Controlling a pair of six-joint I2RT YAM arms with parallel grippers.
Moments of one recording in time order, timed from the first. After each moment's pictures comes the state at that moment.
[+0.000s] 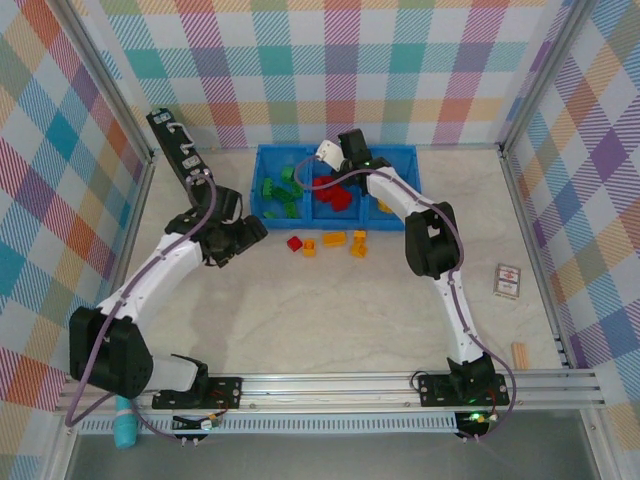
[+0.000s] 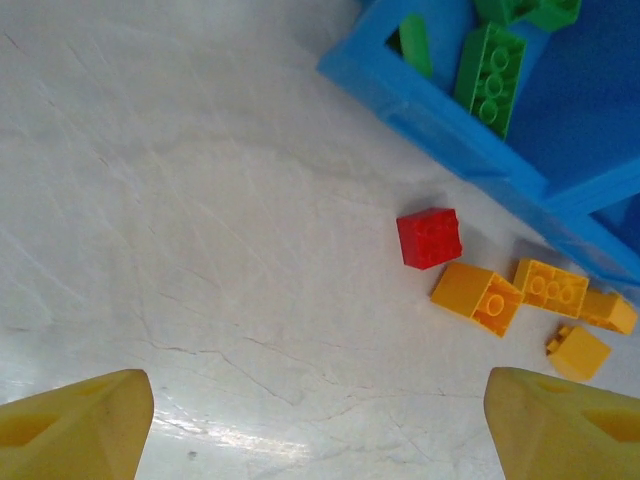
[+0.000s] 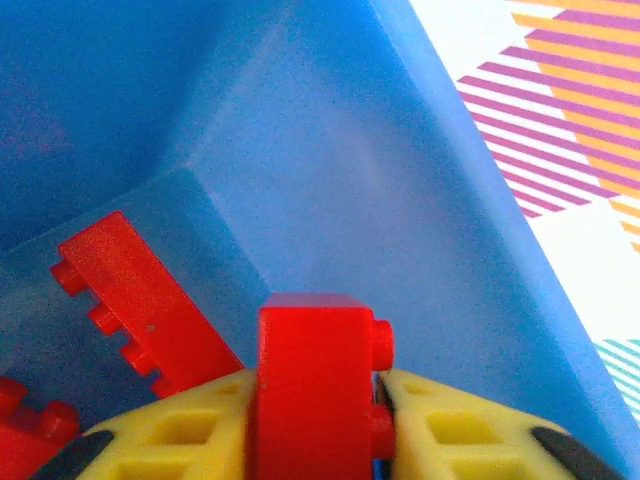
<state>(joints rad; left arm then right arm) -0.31 1.37 1.08 -0.76 0.01 -0.87 0.45 2.48 2.19 -0.40 0.11 -0.71</state>
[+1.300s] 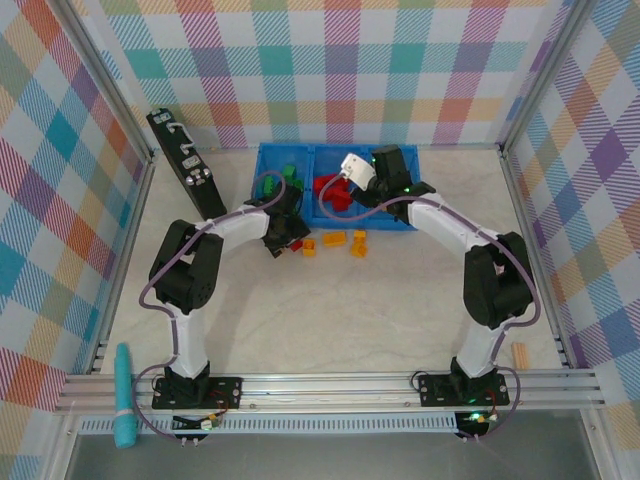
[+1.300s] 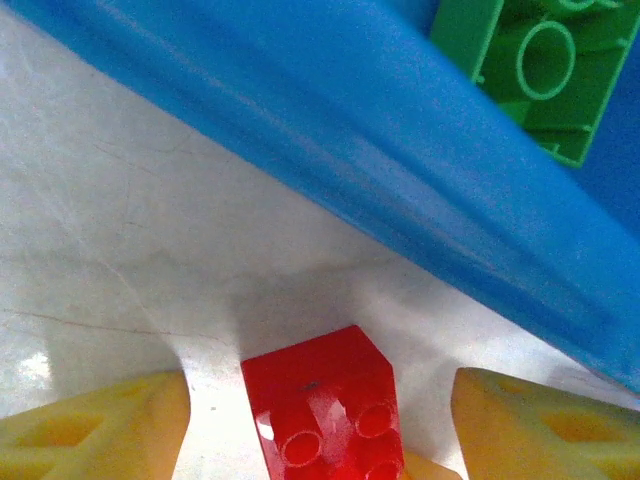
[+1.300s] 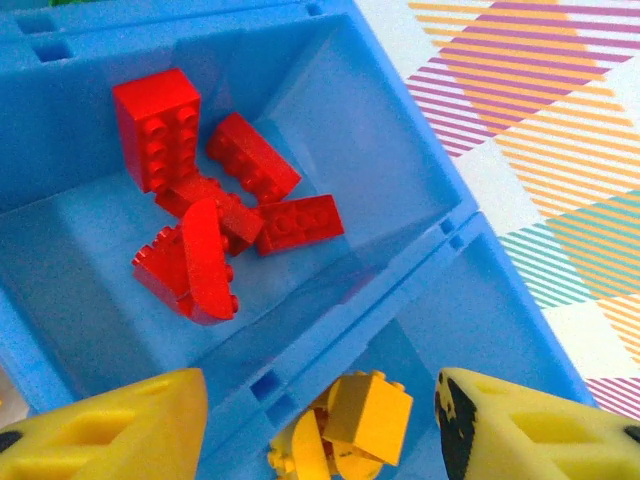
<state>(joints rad) -0.46 1.99 1.36 -0.55 0.02 -1.04 0.45 1.79 1.40 -0.23 0.05 -0.69</state>
